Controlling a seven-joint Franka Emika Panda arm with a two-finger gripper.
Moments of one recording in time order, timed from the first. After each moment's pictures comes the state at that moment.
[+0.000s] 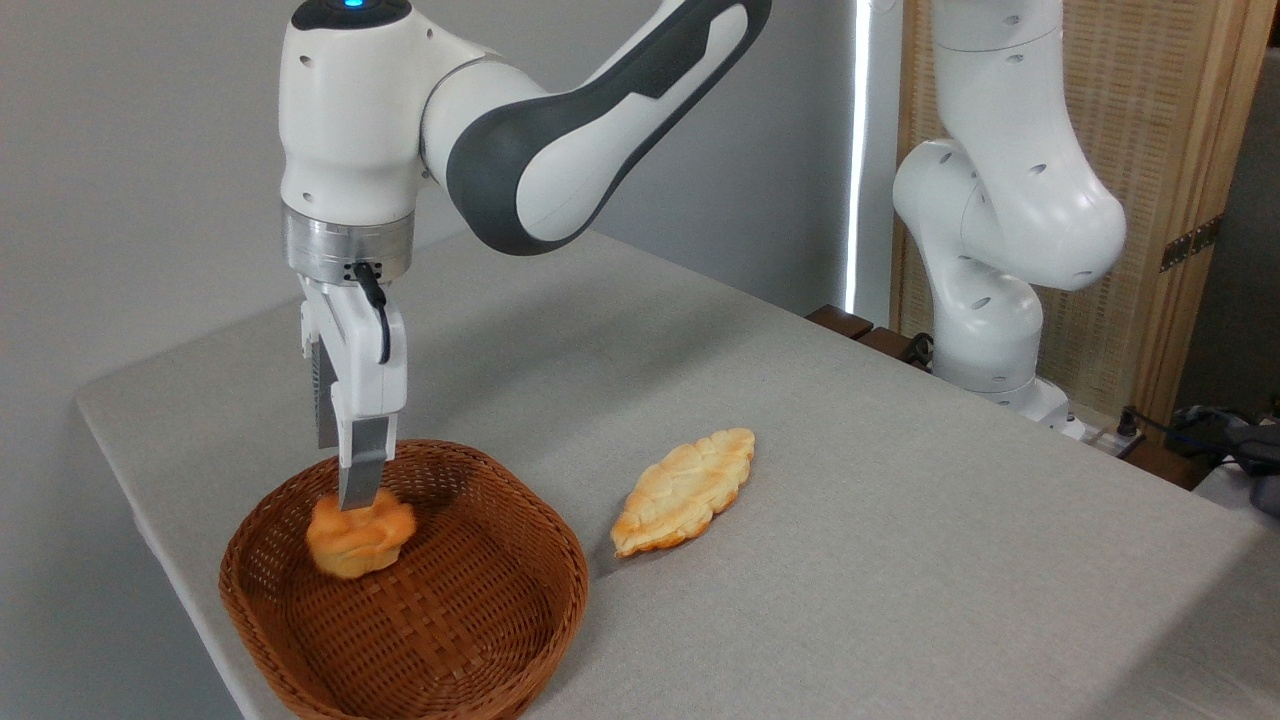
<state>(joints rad) -0.15 0.17 -0.05 -1.78 -0.20 2.23 0.89</state>
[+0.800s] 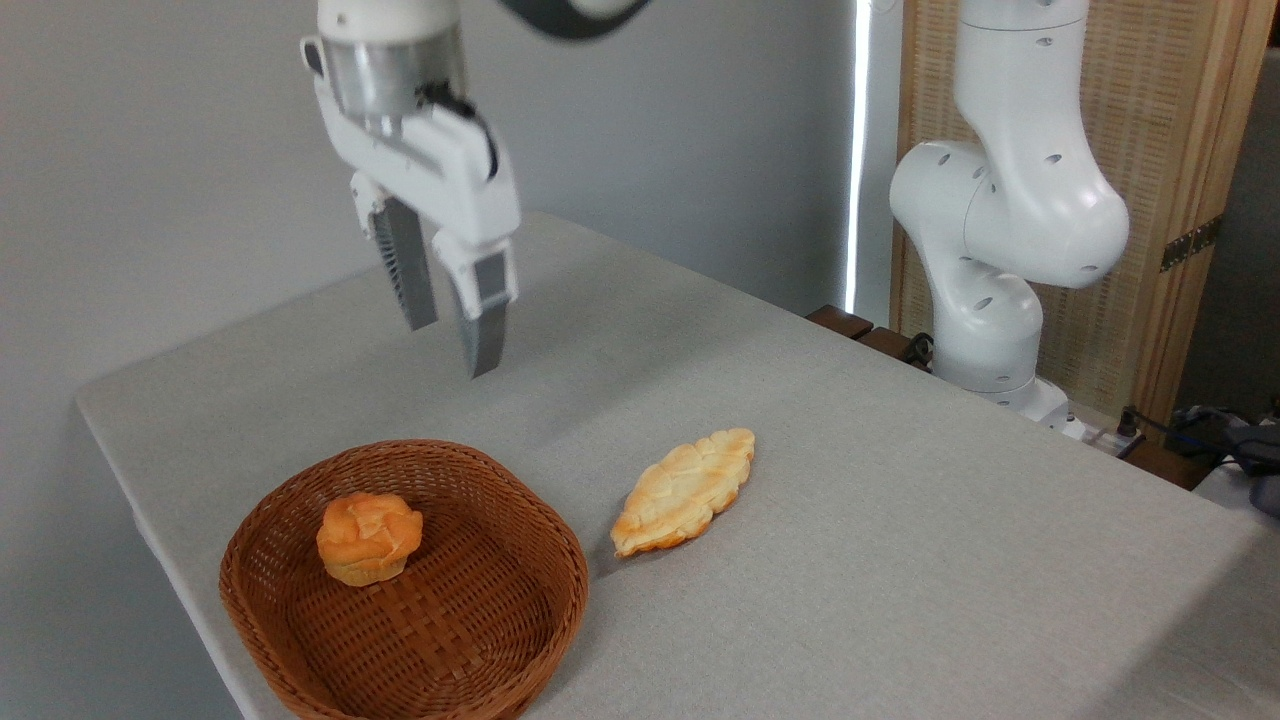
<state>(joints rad) -0.07 0.00 -0.09 -1.65 -0.11 1.71 0.60</state>
